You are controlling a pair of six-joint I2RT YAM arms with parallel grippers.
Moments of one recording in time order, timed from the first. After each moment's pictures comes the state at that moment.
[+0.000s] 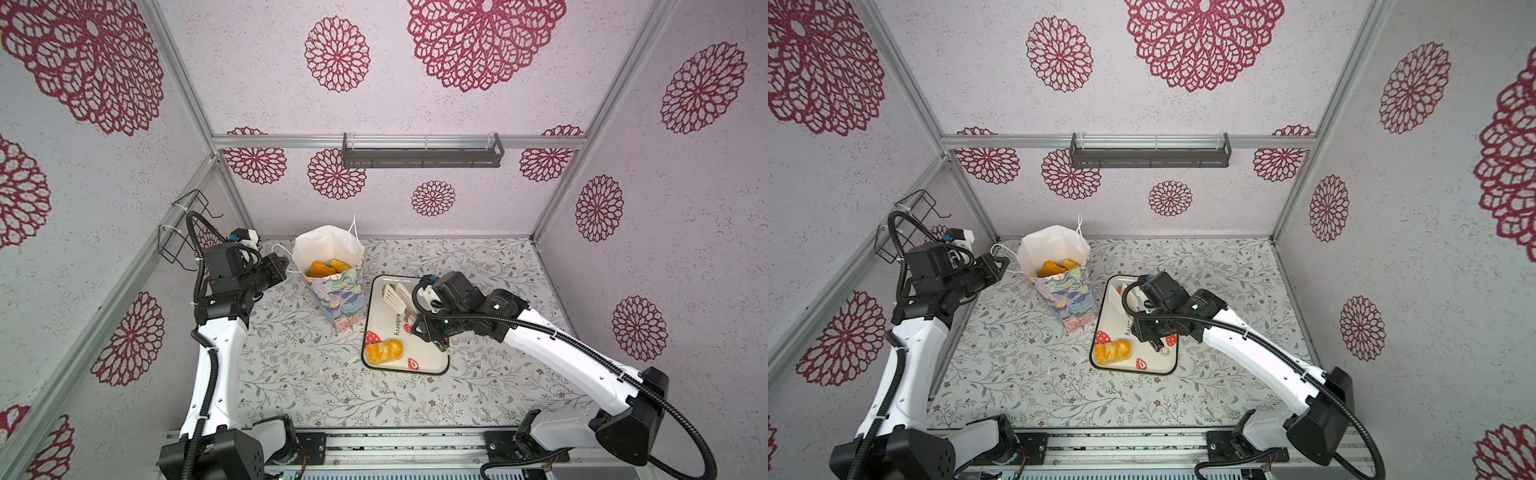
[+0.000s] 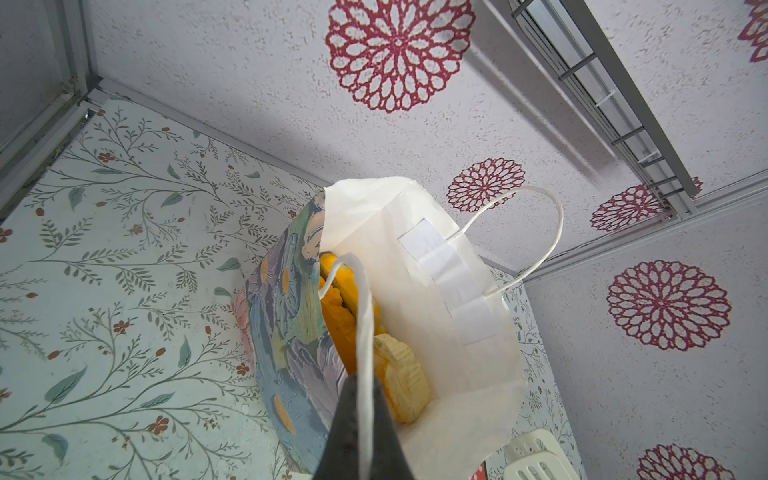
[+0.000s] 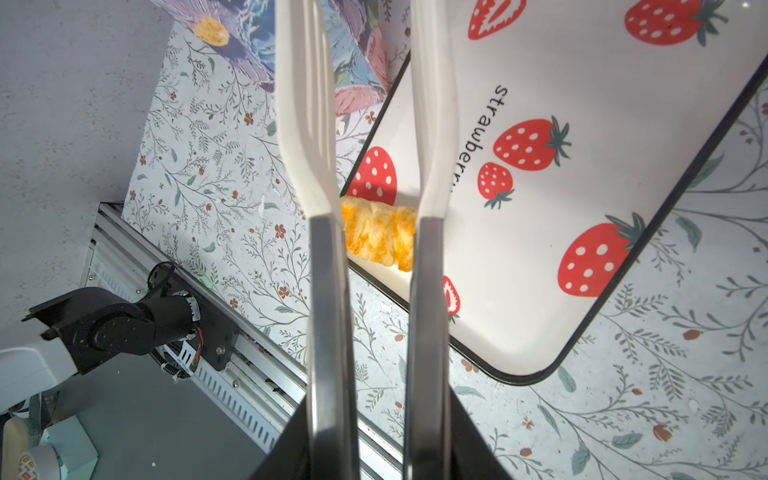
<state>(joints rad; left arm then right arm) 0.22 1.19 1.19 -0.50 0.48 -0.40 0.84 1.34 1.29 -0.92 -0.15 0.51</state>
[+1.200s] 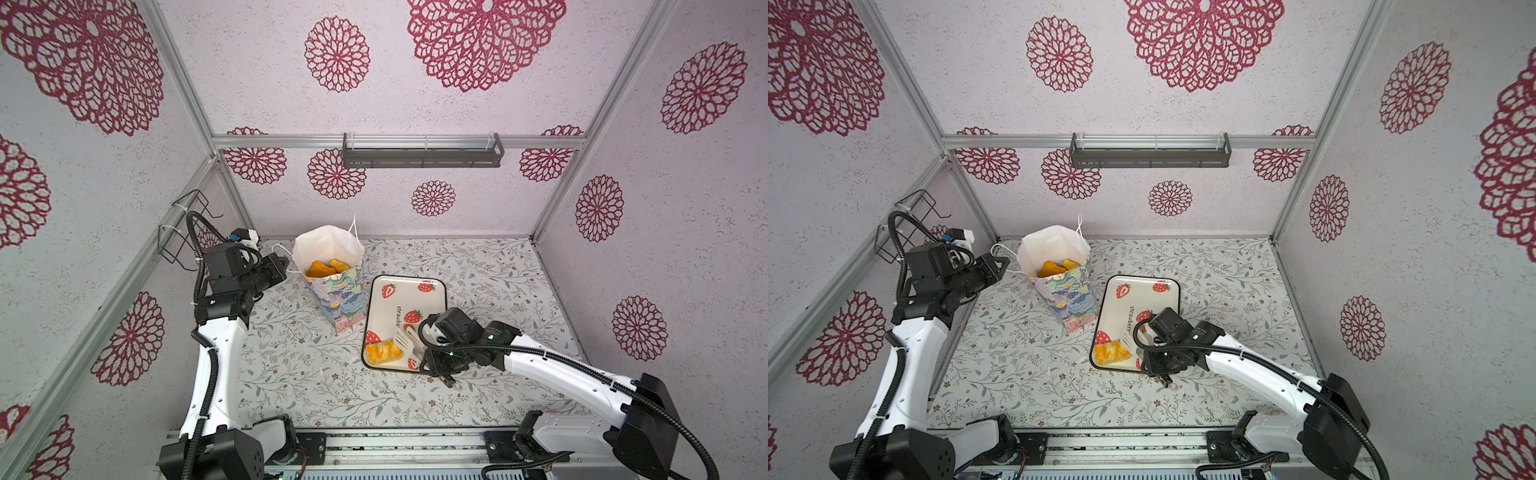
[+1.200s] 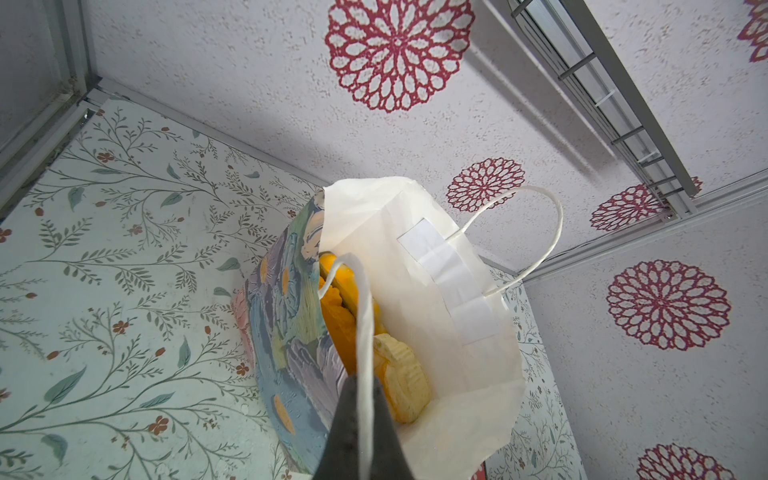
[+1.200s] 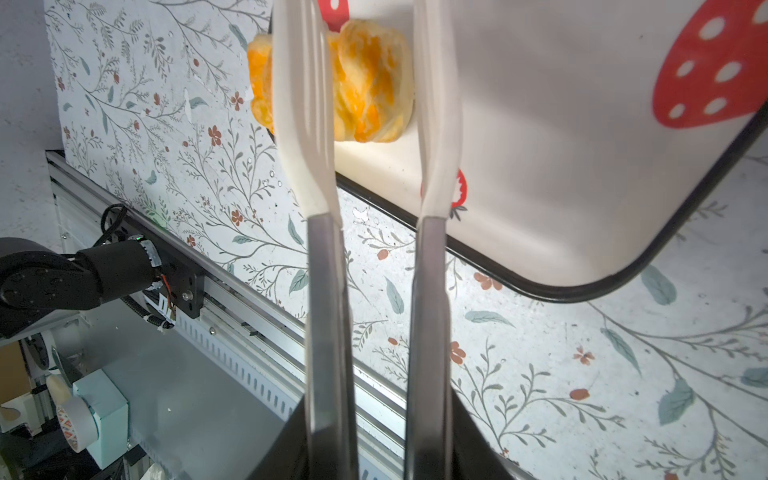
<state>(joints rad) 0.22 1.19 1.19 -0.50 0.48 -0.40 0.88 1.25 0.92 -0.78 -0.27 0.65</state>
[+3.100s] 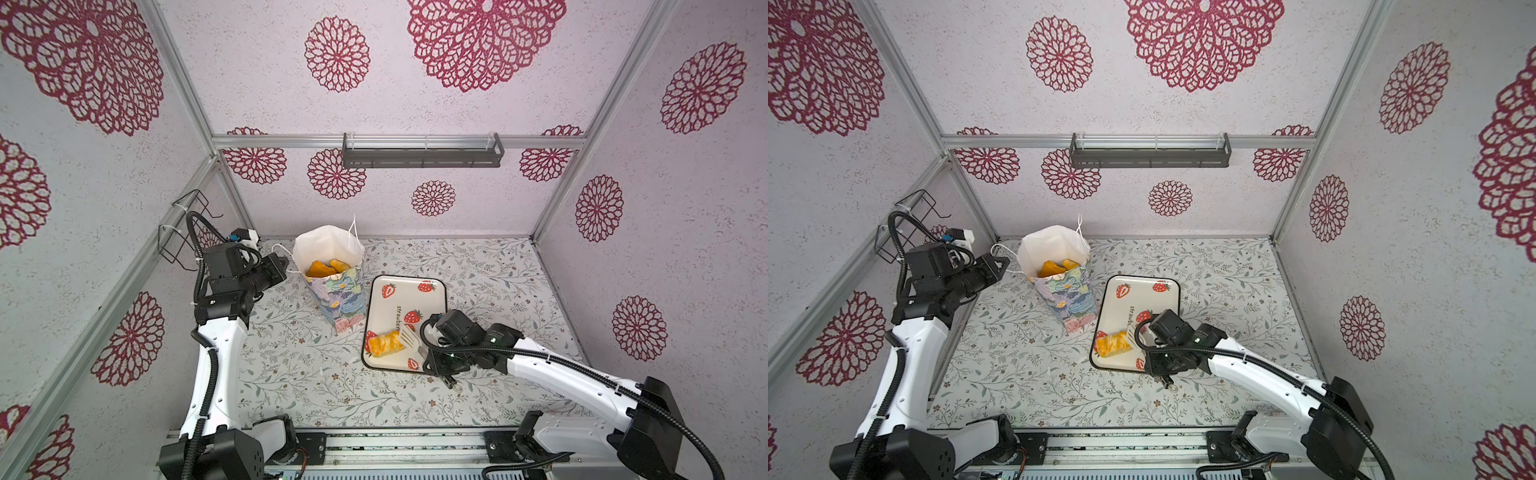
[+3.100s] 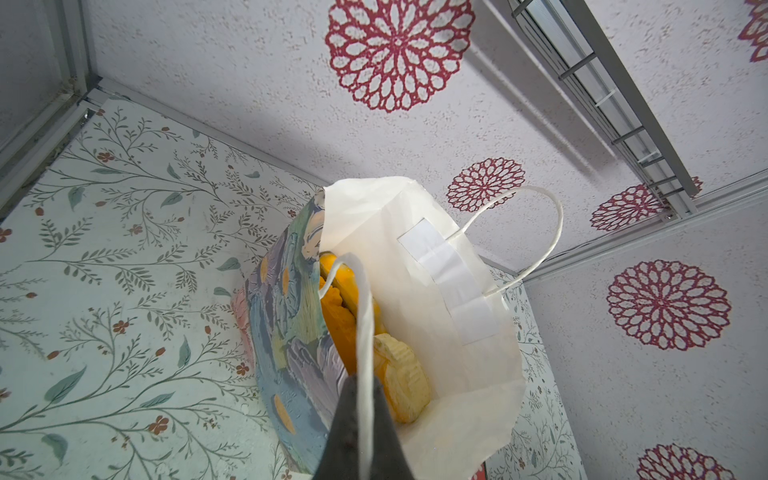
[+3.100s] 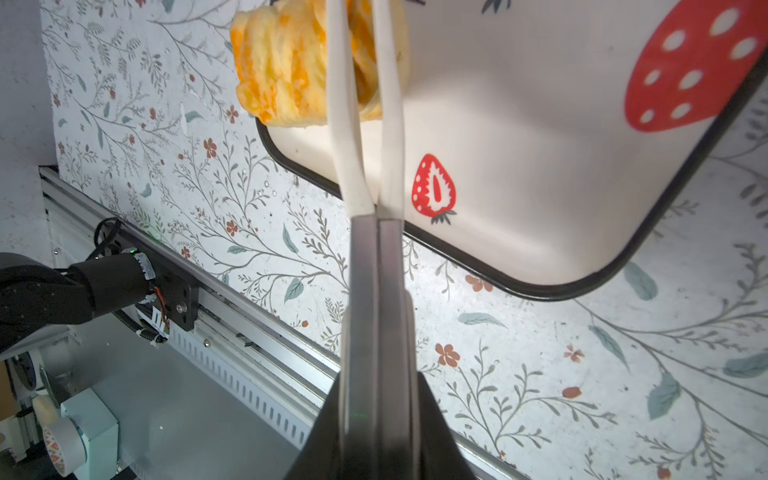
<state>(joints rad) 0.22 1.19 1.19 -0.50 0.48 -0.40 0.88 1.21 0.94 -0.80 -0.21 0.67</state>
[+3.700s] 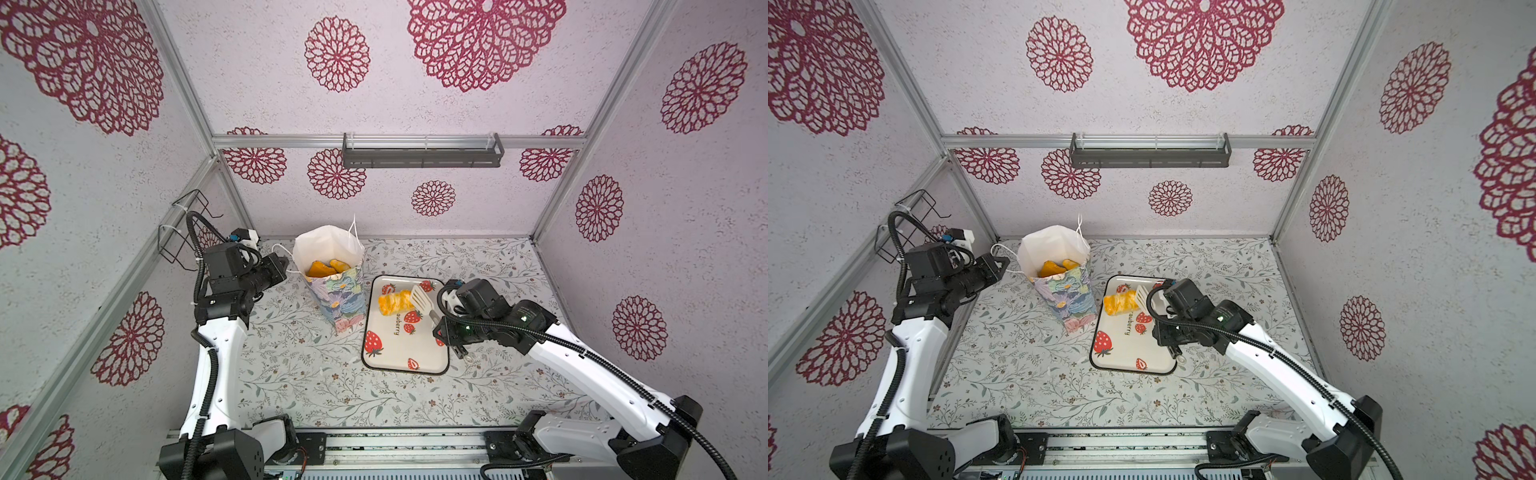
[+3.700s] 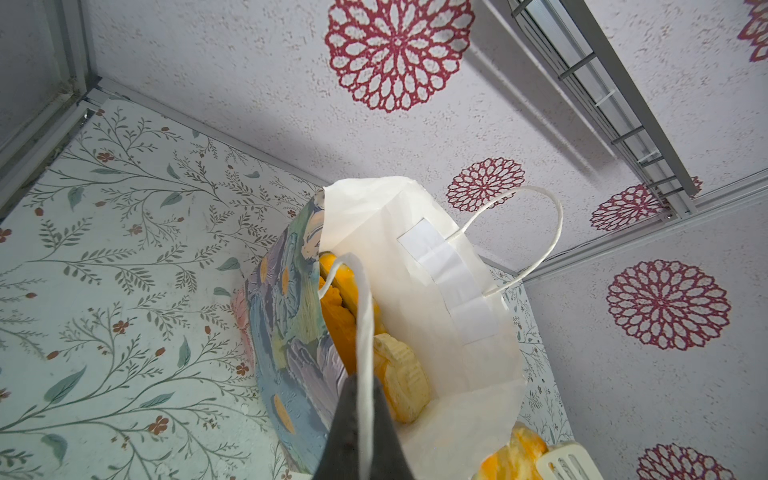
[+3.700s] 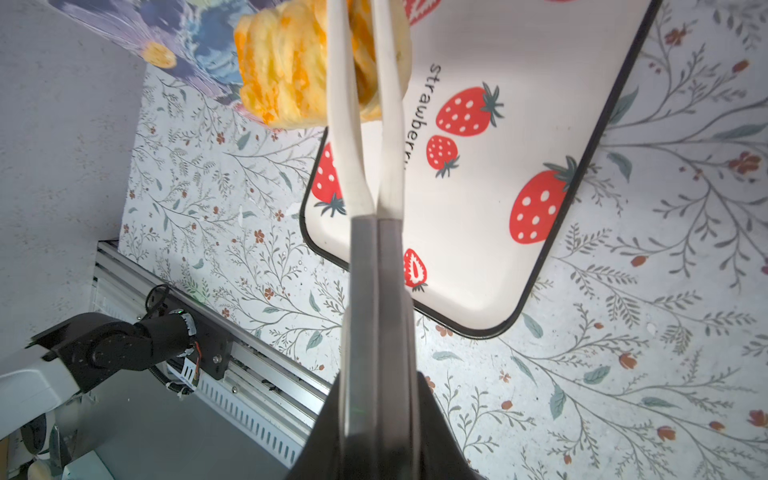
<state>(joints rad) 0.22 1.19 1.19 -0.50 0.48 -0.40 0.76 1.20 1.24 -0.97 -0.13 0.56</state>
